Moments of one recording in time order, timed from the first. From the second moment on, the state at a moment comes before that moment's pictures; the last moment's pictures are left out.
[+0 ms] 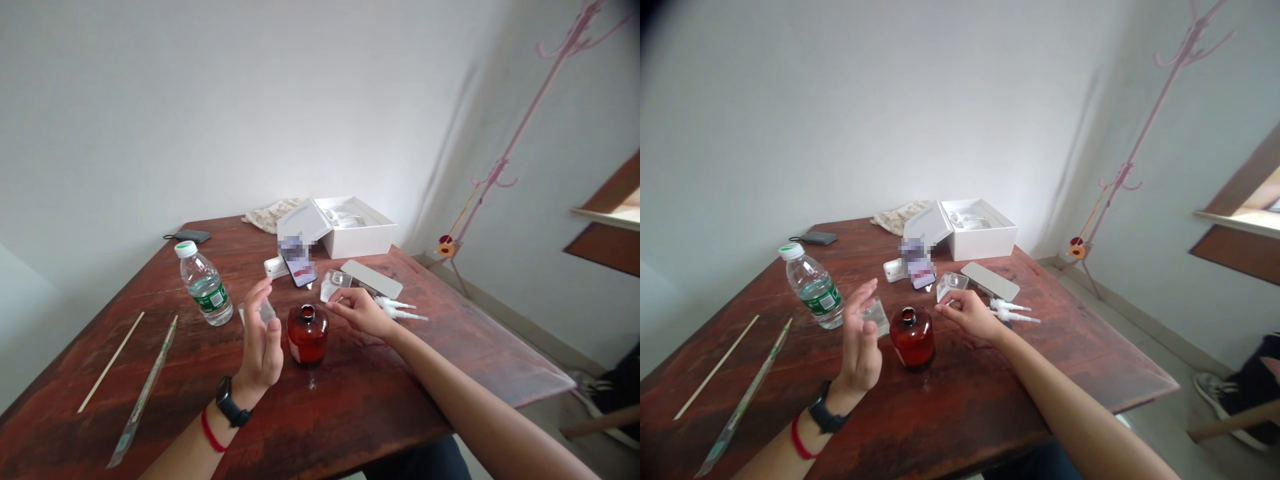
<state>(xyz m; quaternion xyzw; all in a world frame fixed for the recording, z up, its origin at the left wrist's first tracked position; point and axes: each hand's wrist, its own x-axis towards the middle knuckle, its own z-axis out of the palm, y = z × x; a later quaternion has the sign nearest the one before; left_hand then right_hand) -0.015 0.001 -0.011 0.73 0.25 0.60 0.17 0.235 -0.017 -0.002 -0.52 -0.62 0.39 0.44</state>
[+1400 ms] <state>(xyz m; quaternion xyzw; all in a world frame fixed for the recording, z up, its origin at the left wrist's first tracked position) -0.021 0.039 -0.027 0.73 0.38 0.56 0.11 0.237 -0.013 -0.013 -0.56 -0.61 0.41 0.38</state>
